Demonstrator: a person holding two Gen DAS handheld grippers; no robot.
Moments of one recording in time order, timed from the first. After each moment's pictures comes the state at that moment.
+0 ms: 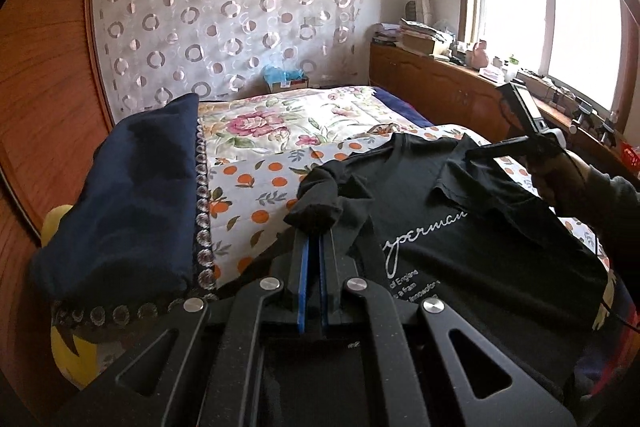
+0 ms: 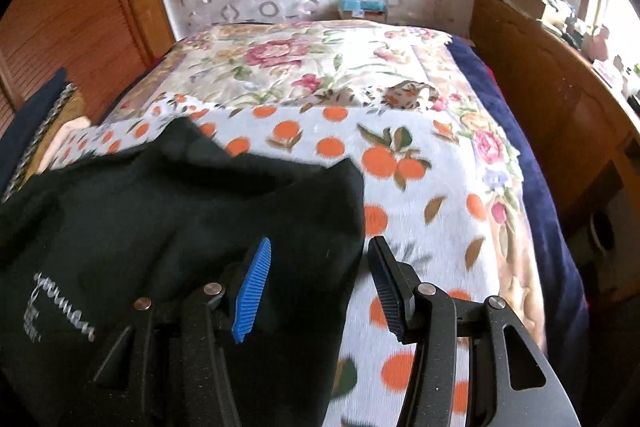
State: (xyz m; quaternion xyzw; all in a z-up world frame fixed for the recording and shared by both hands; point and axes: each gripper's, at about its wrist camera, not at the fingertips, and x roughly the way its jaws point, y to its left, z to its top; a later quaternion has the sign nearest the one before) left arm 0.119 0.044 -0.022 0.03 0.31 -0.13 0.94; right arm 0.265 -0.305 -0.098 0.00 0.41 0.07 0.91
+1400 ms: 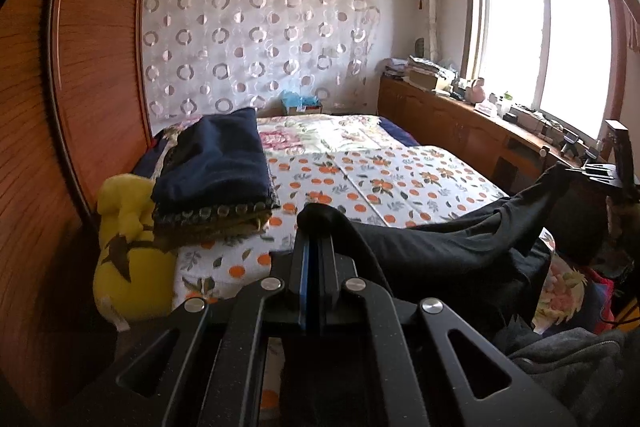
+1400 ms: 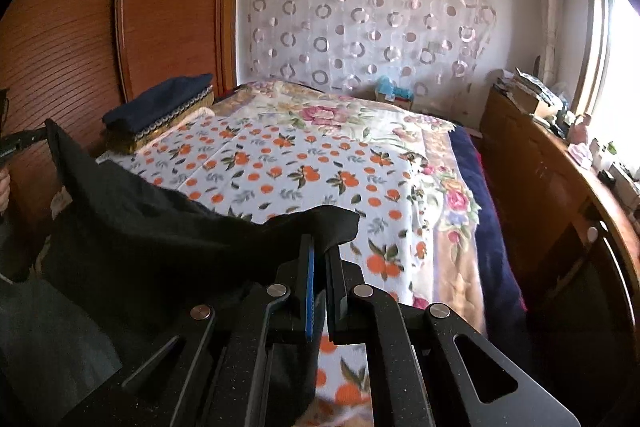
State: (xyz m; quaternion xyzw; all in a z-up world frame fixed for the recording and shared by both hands) left arm -0.049 0.114 0.015 -0.01 0.26 -0.11 0.96; right arm -0.081 -0.305 0.005 -0.09 0.27 0.13 0.95
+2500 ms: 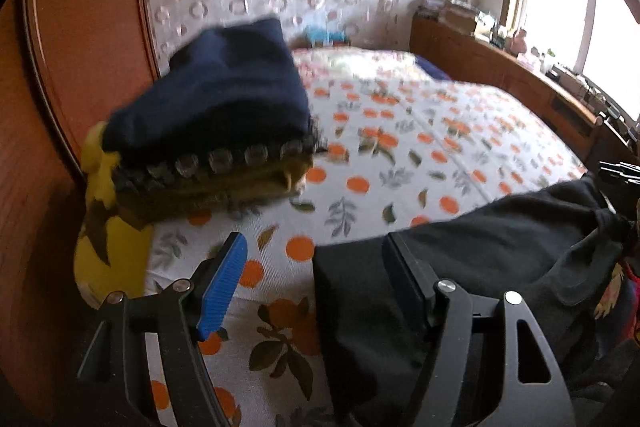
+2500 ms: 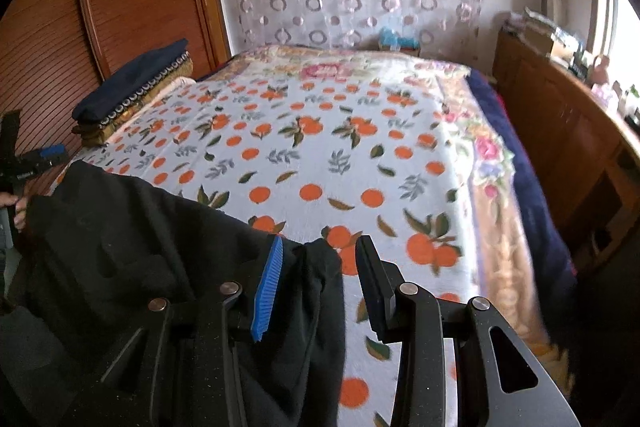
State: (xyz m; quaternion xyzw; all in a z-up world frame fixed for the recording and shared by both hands) left arm 0.076 0.121 -0.081 0.01 0.38 -0.07 0.92; right arm 0.015 -0.302 -0.036 -0.02 0.35 0.15 0.92
